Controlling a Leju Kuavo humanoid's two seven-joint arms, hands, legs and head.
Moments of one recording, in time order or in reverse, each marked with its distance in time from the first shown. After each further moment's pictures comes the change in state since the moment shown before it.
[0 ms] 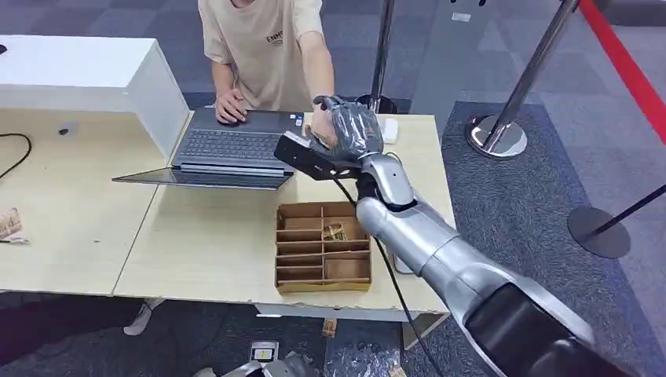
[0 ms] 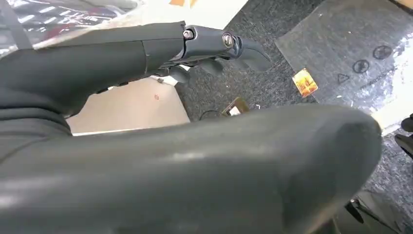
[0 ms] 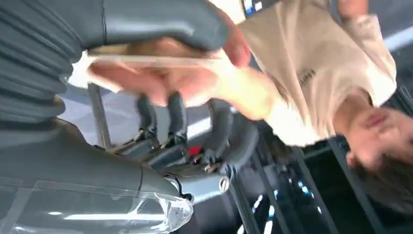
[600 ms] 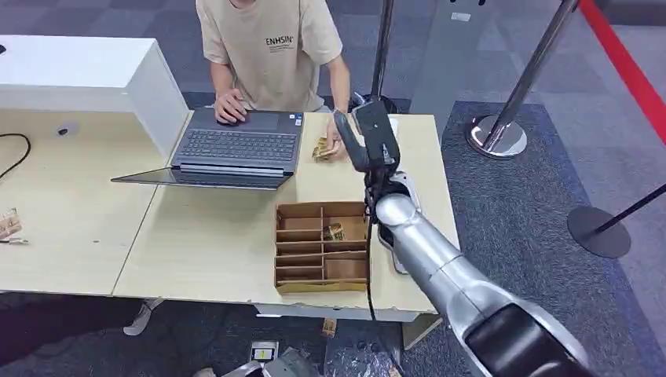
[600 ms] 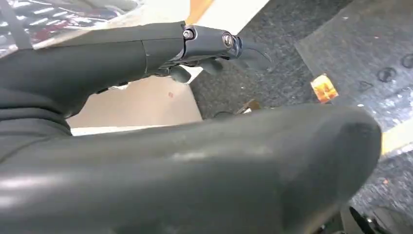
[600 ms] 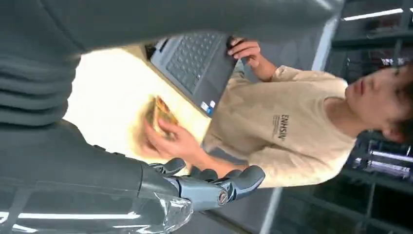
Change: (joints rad) left arm 0.000 0.000 0.002 0.000 0.035 0.043 0.088; right arm 0.157 0.006 -0.206 -0.102 -0.846 0.020 -0.296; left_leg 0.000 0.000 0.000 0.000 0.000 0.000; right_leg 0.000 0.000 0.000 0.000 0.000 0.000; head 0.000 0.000
